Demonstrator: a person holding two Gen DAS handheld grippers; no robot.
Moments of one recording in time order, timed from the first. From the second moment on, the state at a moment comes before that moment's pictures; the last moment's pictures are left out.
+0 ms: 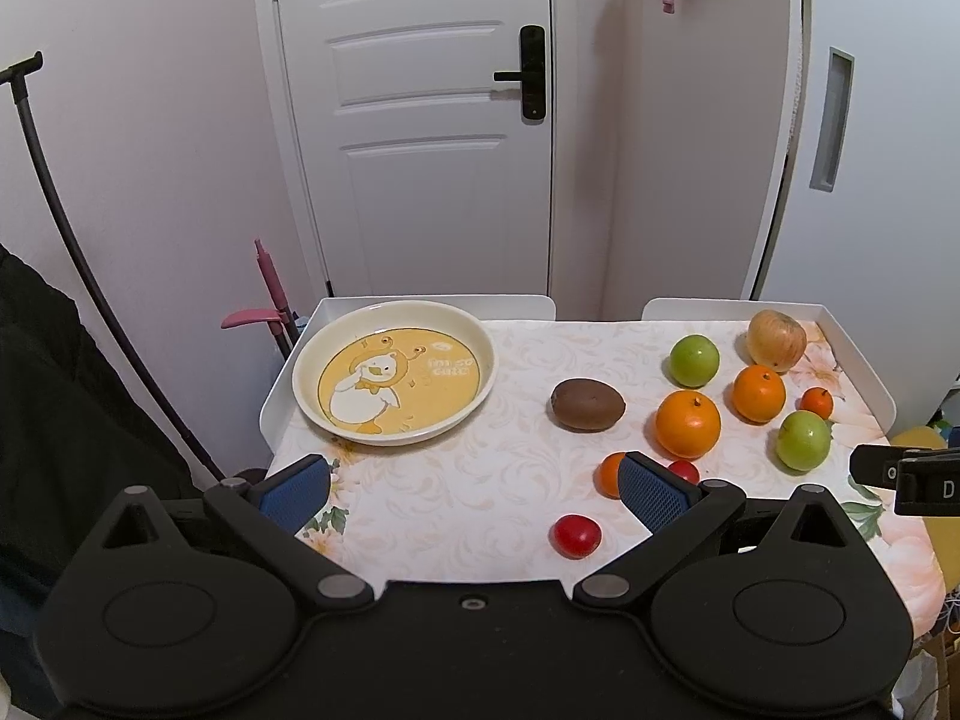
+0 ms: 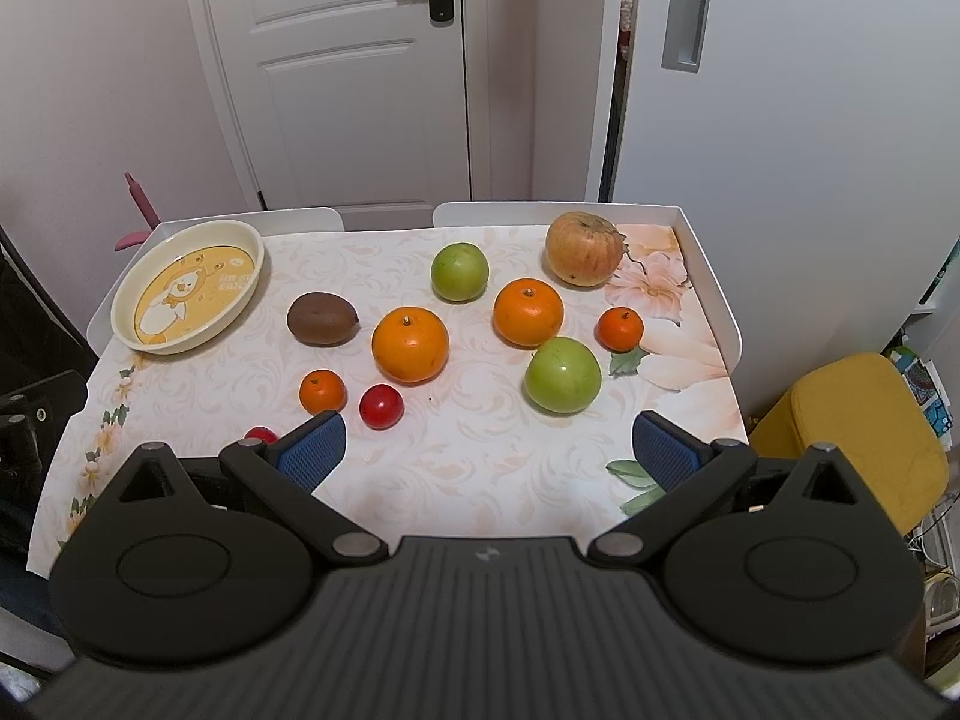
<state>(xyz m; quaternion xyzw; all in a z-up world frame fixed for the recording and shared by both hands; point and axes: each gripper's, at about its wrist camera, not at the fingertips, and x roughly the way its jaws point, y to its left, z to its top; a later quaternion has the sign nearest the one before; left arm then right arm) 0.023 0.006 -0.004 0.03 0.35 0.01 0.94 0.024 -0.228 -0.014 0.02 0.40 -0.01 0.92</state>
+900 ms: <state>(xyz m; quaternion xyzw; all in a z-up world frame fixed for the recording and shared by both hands) 0.035 0.008 -0.010 0.04 0.35 -0.02 0.94 0.034 -0.227 -0.031 0.02 0.40 -0.01 0.92</state>
